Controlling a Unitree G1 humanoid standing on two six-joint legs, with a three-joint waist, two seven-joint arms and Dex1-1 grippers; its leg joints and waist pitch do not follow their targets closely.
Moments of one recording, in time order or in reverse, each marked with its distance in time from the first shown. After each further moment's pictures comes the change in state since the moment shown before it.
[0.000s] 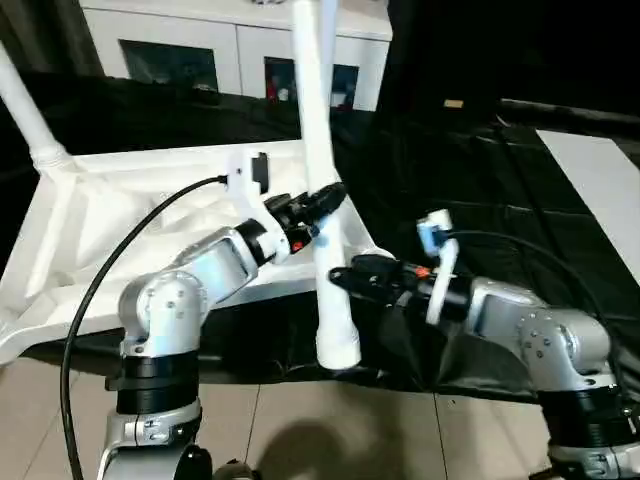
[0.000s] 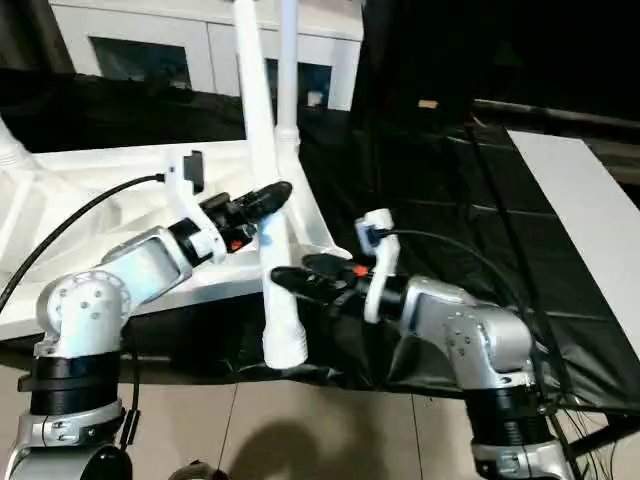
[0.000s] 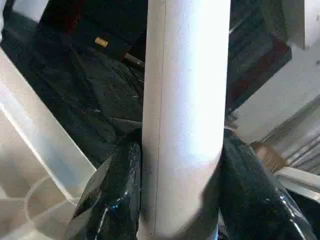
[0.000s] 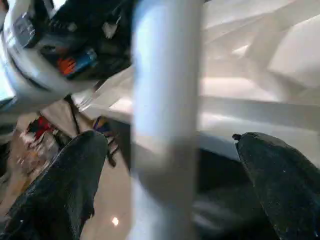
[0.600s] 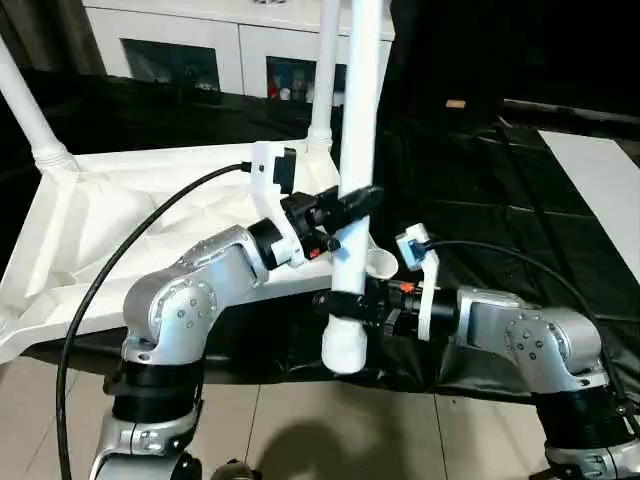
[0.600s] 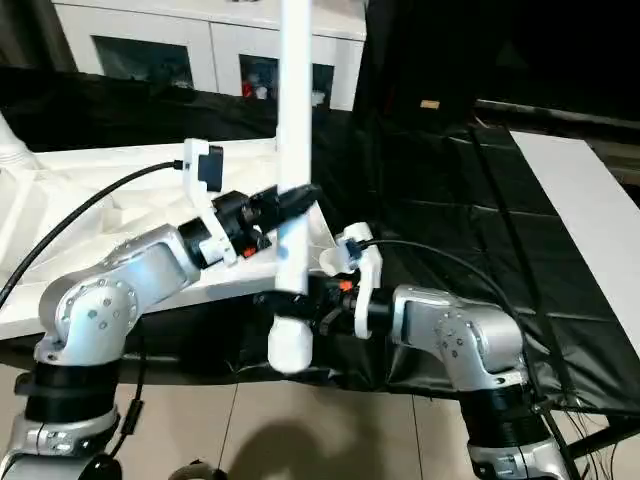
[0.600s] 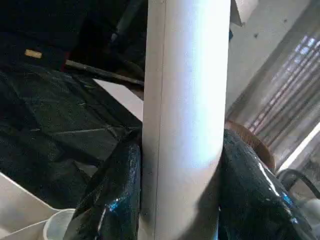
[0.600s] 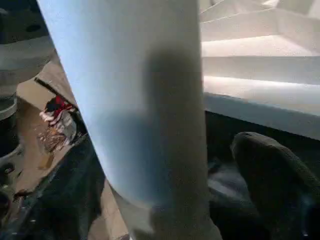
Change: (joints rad) left arm 0.022 0.032 -0.103 -0.091 -0.016 -0.039 -0.173; right arm -0.006 -0.014 0.045 0.003 0.013 0.097 0.027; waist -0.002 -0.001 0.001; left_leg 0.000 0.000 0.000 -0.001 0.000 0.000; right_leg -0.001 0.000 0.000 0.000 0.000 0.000
